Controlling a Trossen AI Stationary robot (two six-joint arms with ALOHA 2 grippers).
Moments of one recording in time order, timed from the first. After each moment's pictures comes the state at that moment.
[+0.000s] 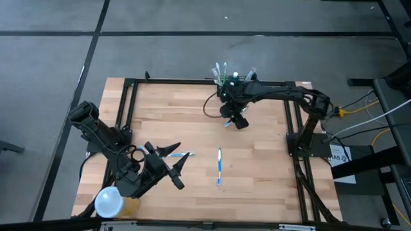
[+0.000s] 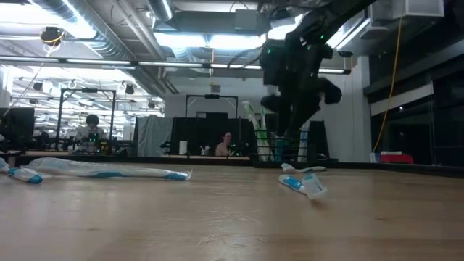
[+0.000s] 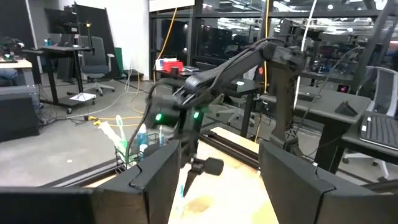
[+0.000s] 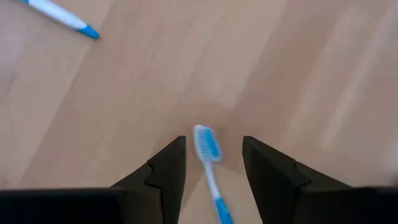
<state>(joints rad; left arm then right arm) -0.80 1.55 1.24 0.39 -1.57 -0.06 -0.38 1.80 1.28 -0.78 -0.28 -0.83</state>
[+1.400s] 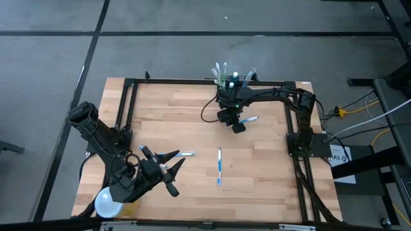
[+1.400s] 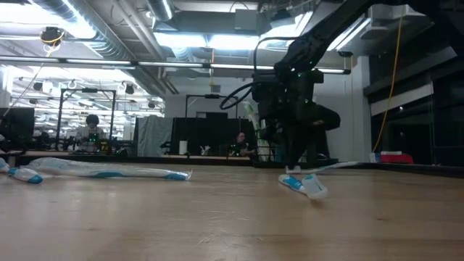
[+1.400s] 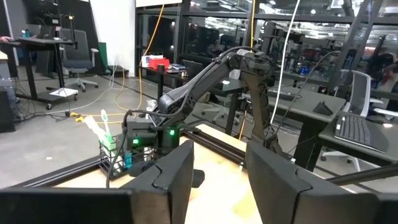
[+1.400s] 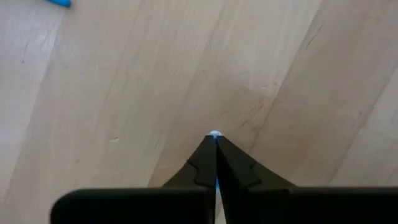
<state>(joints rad) -0.86 1.55 1.24 0.40 -1.57 -0.09 -0.38 1.97 1.28 -0.77 -0.30 -0.77</state>
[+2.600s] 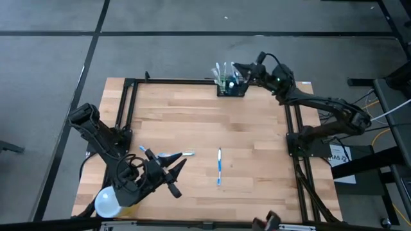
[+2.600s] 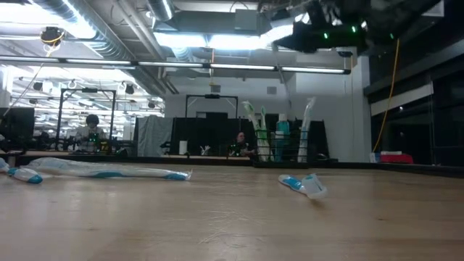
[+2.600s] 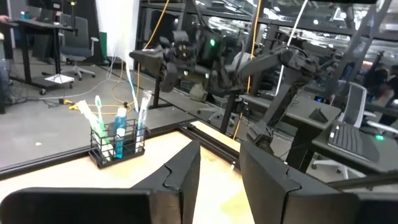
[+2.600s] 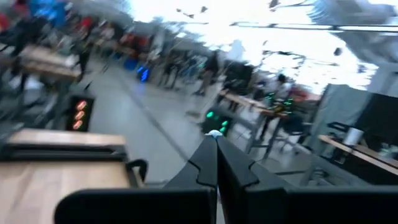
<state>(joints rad) -0.85 1.58 1.23 0.34 -1.57 -0.27 -0.63 1.30 0.77 0.68 -0.17 -0.28</state>
